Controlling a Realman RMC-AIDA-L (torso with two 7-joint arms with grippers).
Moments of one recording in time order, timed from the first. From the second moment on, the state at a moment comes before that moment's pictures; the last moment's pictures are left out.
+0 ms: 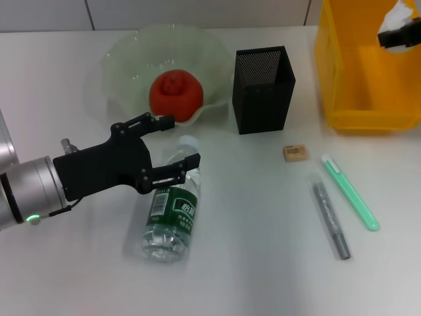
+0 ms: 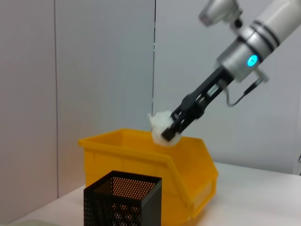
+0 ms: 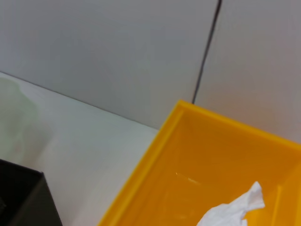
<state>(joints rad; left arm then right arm) -0.30 -2.07 1.28 0.66 1.35 1.34 -1.01 0.64 2.06 -0.95 -1.28 -2.68 -1.21 2.43</state>
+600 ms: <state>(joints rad) -0.18 -2.07 1.30 0.98 1.38 1.31 -1.31 0.40 2.08 -0.99 -1.50 -2.28 -1.23 2.28</state>
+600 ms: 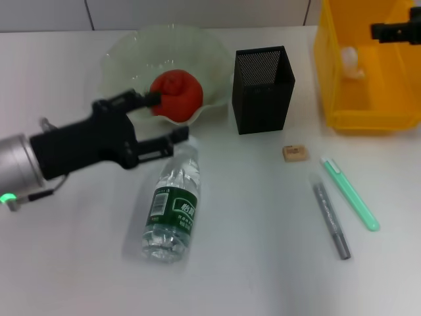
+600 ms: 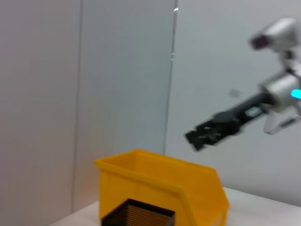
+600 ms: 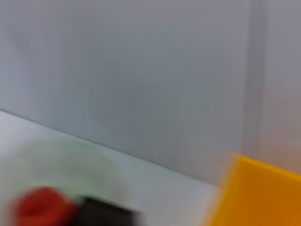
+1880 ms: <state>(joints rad) -0.23 -2.08 1.81 1.49 2.43 0.87 -2.88 0.06 2.08 -1.04 -0.79 -1.54 -1.58 1.05</state>
